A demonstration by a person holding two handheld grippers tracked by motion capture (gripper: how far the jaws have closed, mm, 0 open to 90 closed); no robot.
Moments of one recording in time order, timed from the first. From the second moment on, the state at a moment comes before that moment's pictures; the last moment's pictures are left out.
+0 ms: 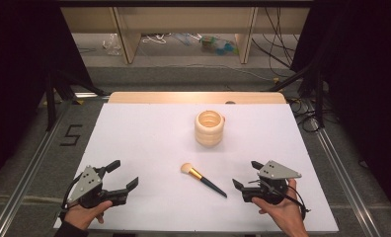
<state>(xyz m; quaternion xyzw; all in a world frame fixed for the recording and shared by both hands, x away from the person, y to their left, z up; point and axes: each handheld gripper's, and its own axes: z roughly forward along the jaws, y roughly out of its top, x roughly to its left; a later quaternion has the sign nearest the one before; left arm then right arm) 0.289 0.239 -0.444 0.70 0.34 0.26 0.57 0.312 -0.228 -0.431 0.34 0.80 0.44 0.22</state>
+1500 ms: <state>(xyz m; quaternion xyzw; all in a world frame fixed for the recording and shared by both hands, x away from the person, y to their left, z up) 0.290 0.238 -0.446 0.70 0.34 0.26 0.57 0.370 -0.143 -0.425 0.24 0.94 0.24 0.09</state>
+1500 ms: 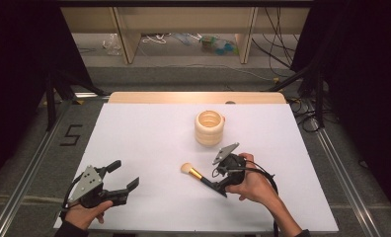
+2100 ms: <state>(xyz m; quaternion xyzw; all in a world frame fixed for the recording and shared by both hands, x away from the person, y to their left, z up) 0.290 0.237 -0.445 0.70 0.34 0.25 0.57 0.383 -0.114 -0.436 0.24 0.95 0.18 0.06</state>
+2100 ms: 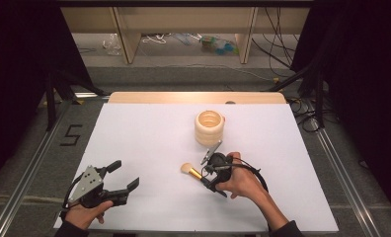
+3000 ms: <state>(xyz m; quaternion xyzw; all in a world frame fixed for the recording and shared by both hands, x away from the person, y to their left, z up) 0.290 0.237 -0.445 0.70 0.34 0.25 0.57 0.398 -0.100 -0.454 0.24 0.96 0.15 0.02</state>
